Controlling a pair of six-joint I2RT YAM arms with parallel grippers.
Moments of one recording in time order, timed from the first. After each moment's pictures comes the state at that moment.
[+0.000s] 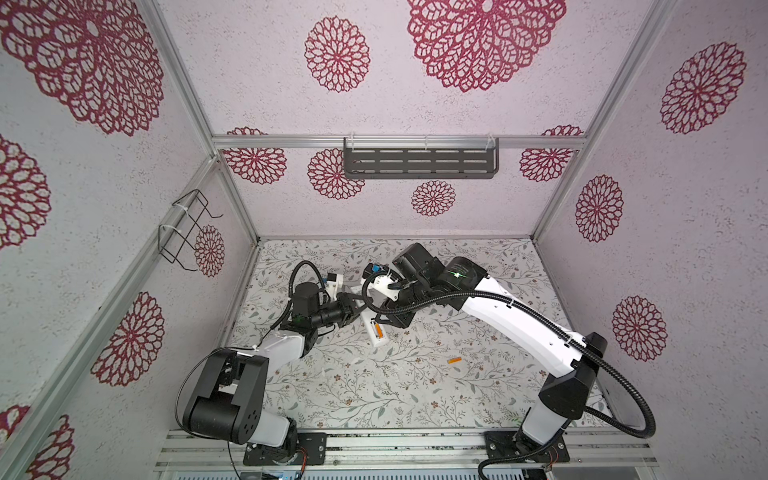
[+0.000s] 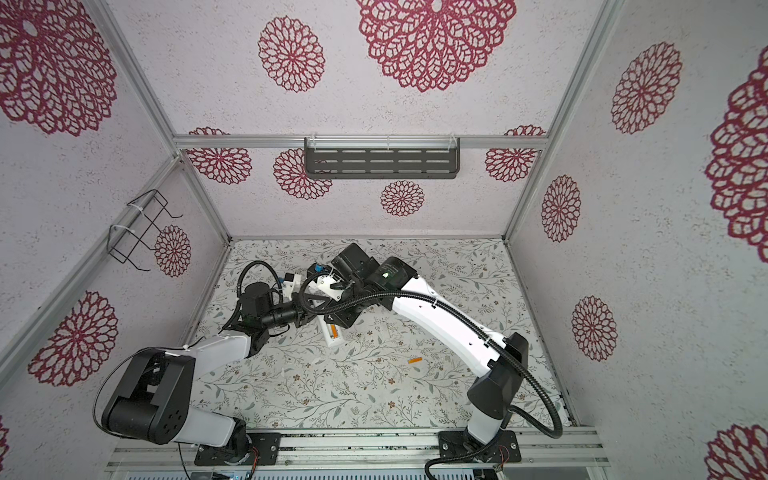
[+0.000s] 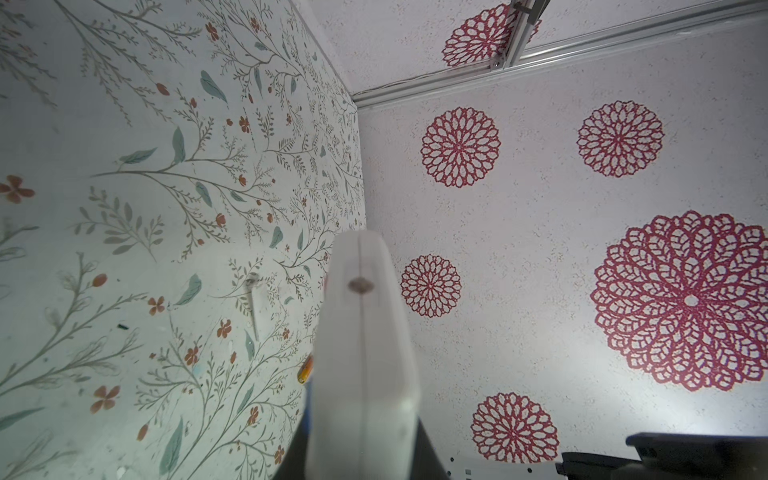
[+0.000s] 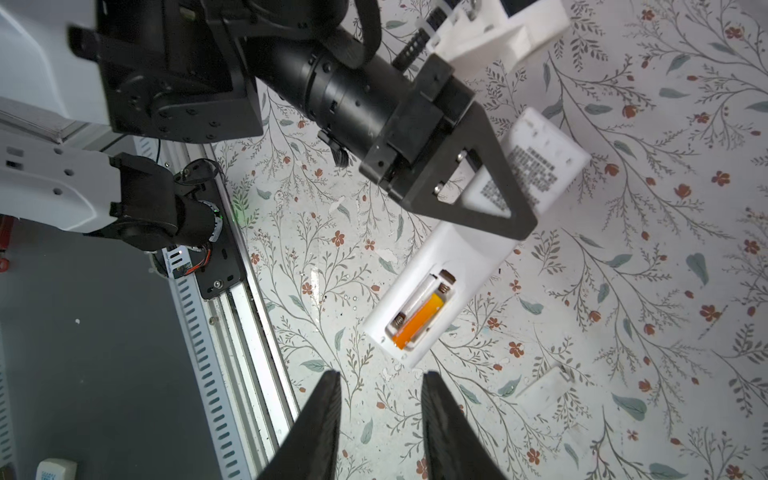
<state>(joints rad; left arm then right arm) -0.22 1.47 0.61 0.53 0.85 -1.11 0.93 1.72 1.85 -1.09 -0.29 -0.10</state>
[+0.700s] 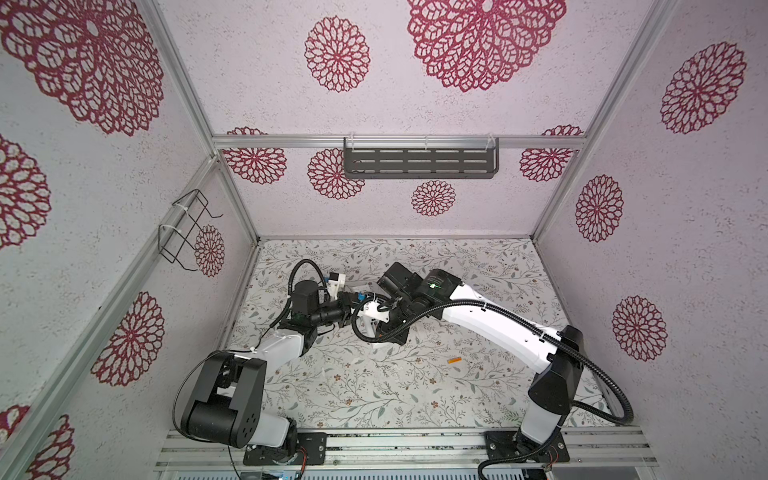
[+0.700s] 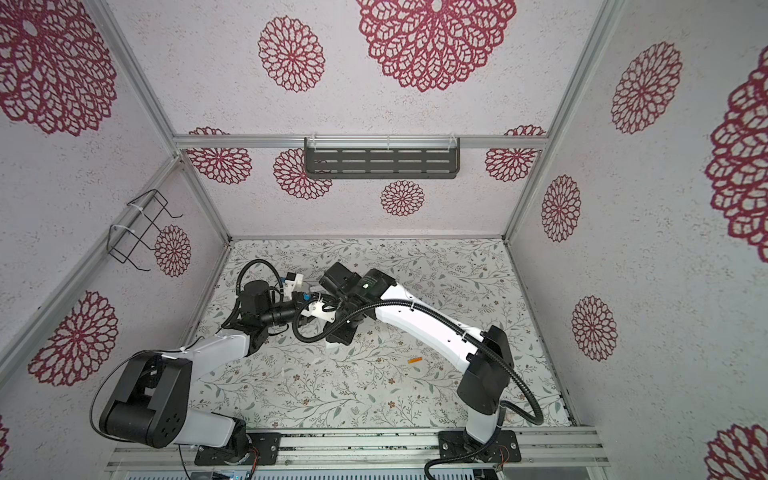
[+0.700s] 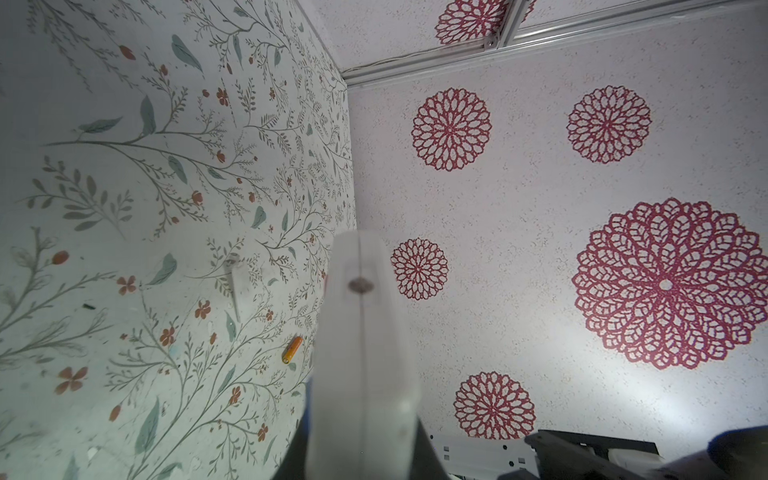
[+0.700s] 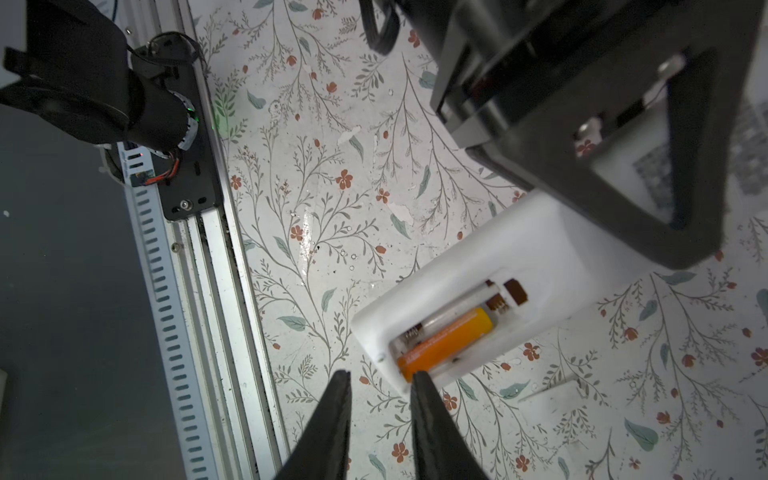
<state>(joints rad) -0.22 1.46 0.63 0.51 0.91 -1.13 0.98 1.77 1.77 -1.12 -0.26 -0.28</state>
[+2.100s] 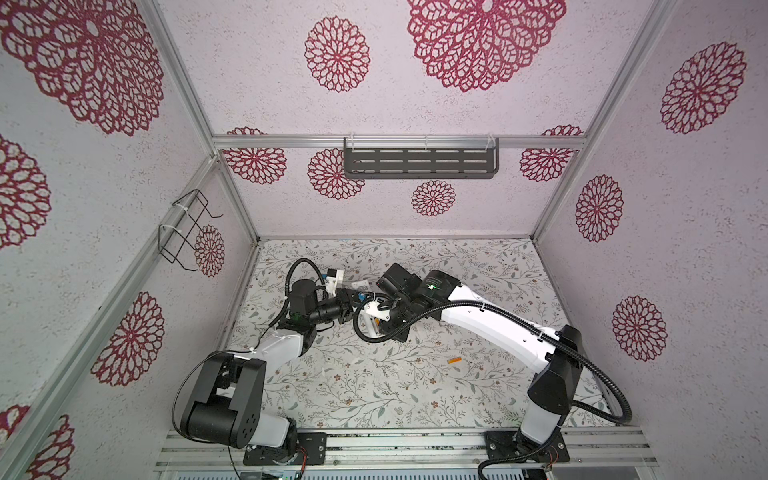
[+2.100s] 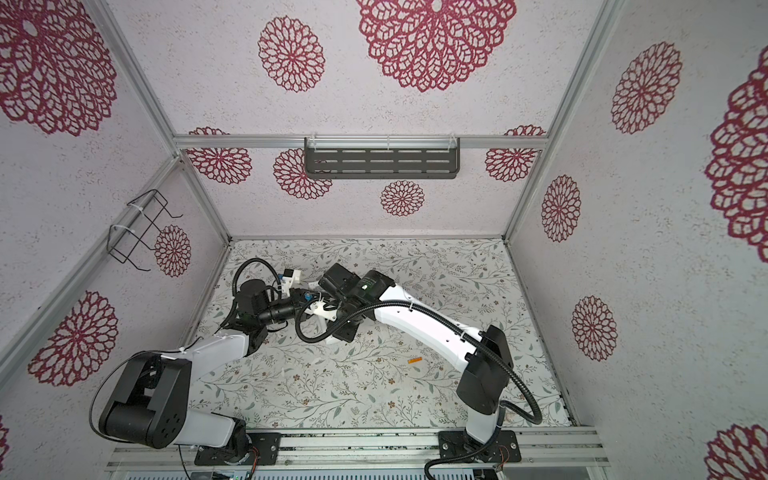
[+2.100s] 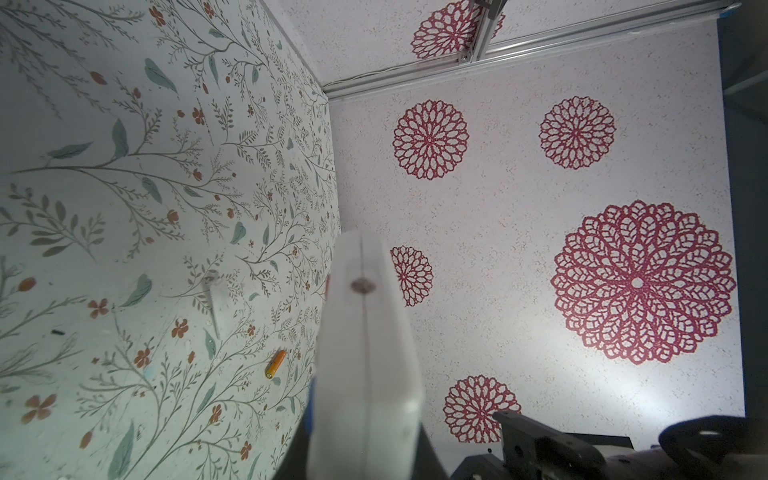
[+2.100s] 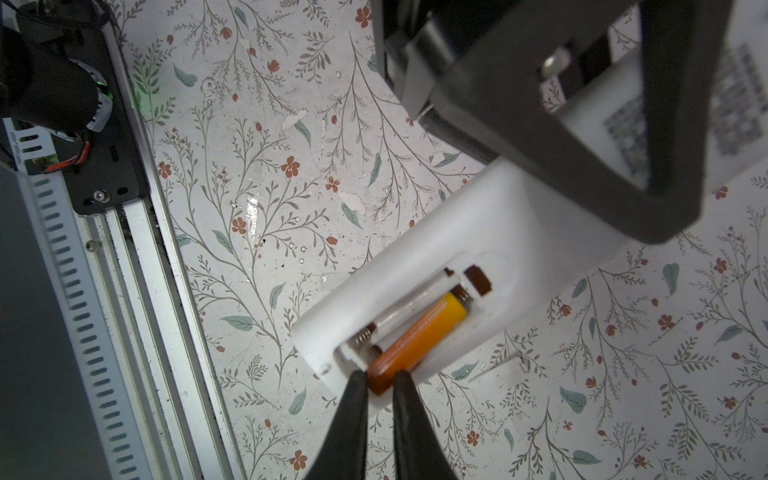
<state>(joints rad) -0.22 1.46 0.63 0.59 0.90 -1.19 0.98 1.78 1.77 -1.10 -0.13 -0.30</state>
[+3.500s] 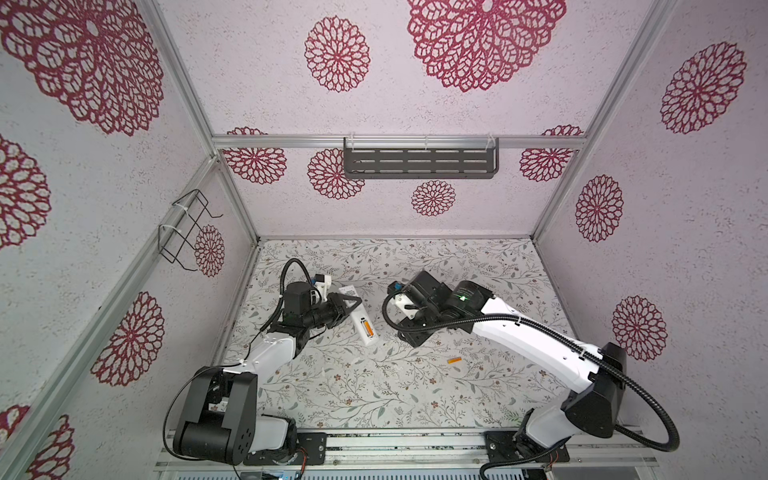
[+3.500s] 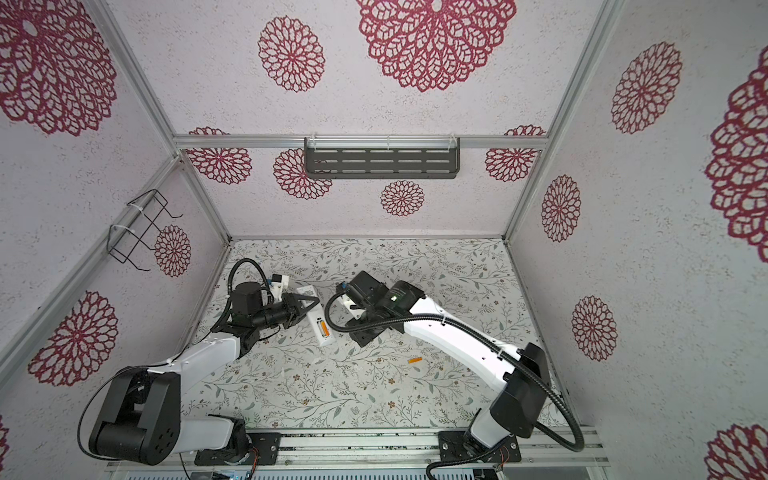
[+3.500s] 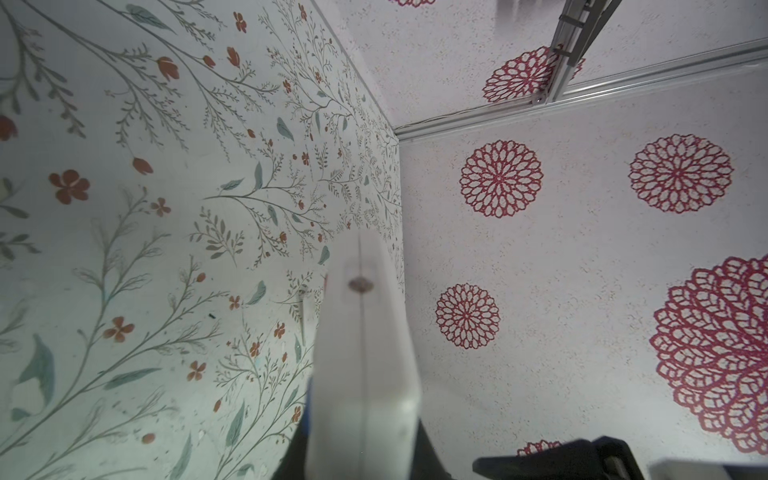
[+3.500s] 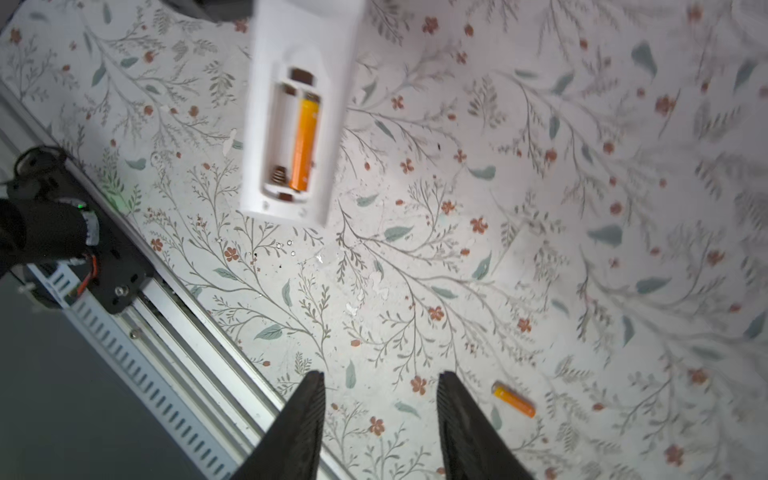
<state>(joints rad) -0.16 1.37 0.62 0.28 0.75 -0.96 0.90 1.51 1.42 -1.04 -0.06 0.29</state>
